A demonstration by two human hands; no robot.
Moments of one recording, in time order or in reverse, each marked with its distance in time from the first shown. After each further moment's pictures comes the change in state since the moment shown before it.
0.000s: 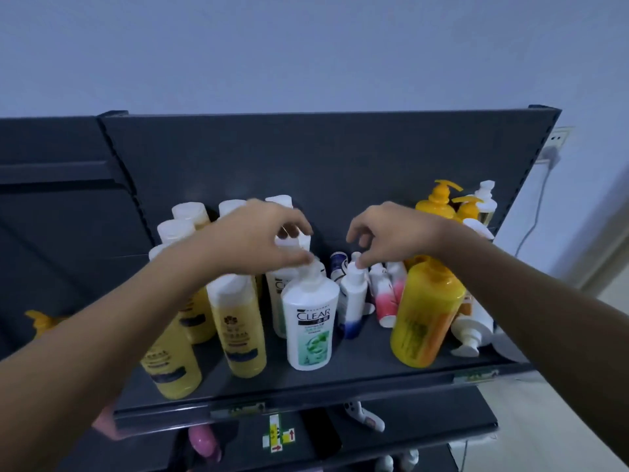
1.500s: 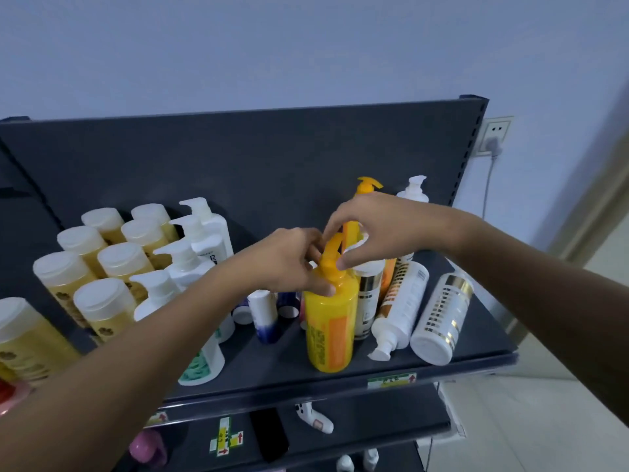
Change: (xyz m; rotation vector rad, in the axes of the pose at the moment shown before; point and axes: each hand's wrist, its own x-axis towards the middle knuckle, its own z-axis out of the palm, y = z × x) left_hand 0.108 0.152 0.089 -0.273 -0.176 -0.077; right_hand -0.071 0.144 -0.028 0.013 0.076 -0.326
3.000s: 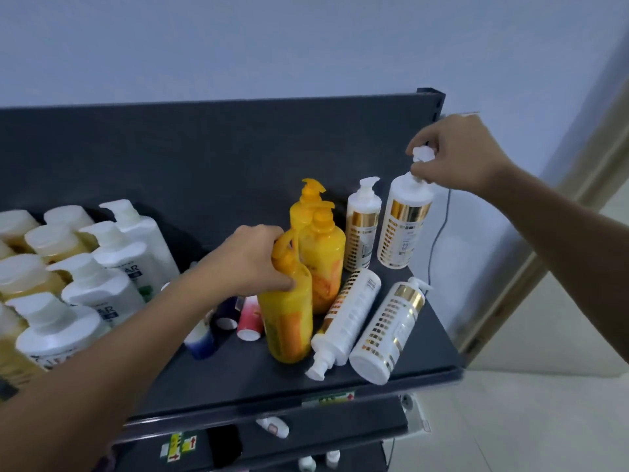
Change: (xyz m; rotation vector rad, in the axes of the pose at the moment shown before) left_hand 0.059 0.062 0.023 0.106 0.117 -0.199; right_hand -0.063 0.194 -0.071 -0.139 0.564 0.449
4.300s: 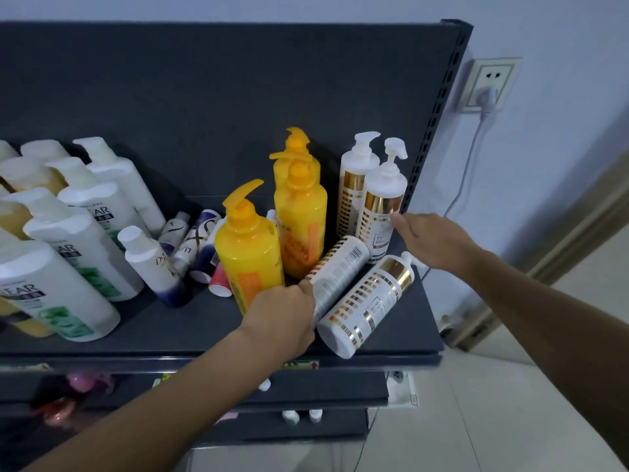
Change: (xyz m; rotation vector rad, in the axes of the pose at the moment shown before) left_hand -0.018 0.064 0.164 0.624 -0.100 -0.020; right_hand -0.094 0.075 0.142 0.033 -0.526 0.087
